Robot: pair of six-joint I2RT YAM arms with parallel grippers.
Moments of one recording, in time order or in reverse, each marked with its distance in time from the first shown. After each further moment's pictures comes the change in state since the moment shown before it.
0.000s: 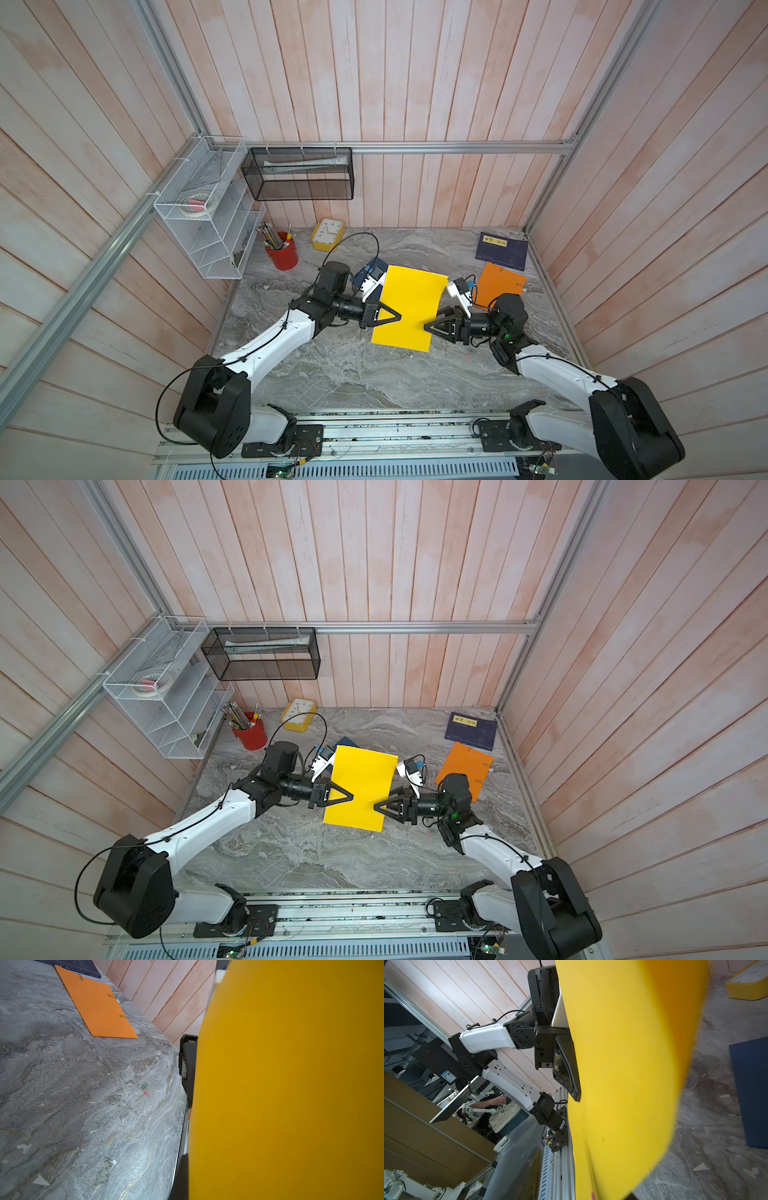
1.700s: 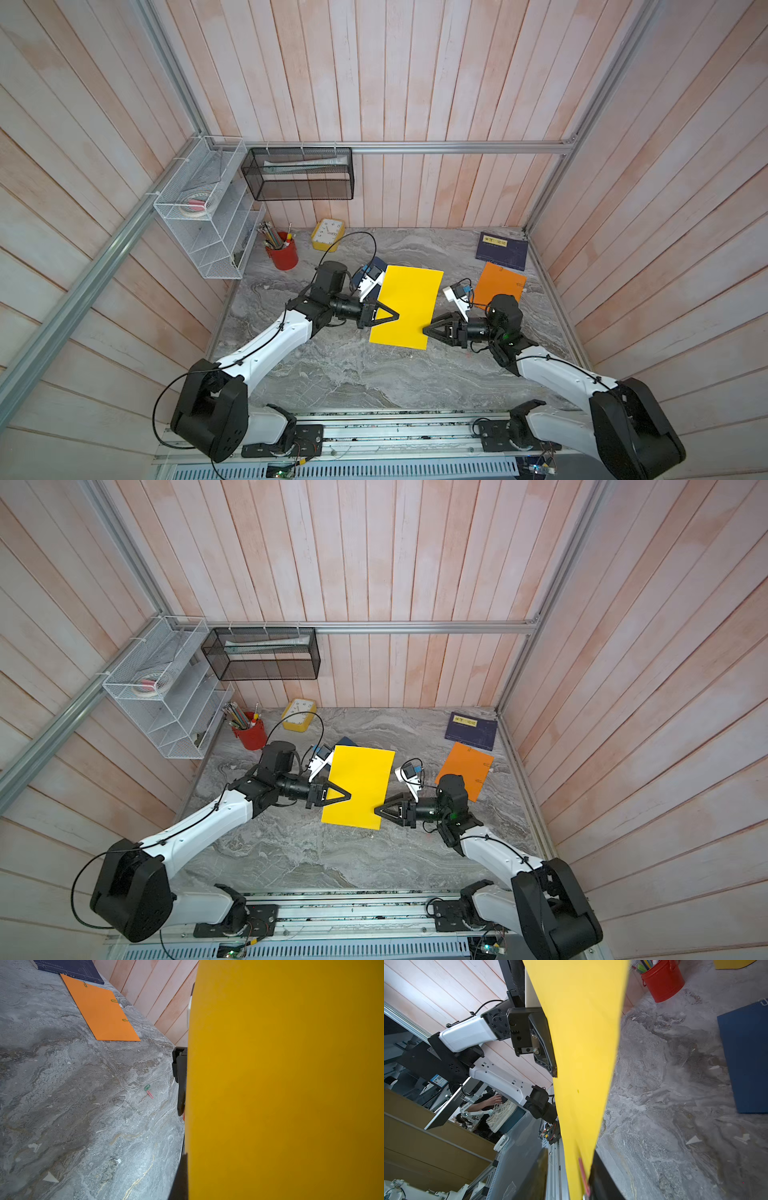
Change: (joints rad) left arm 0.019 -0.007 -0.014 -0.016 -0.013 0.029; right arm -0.147 -0.253 -0.269 -0.683 0.883 0.275
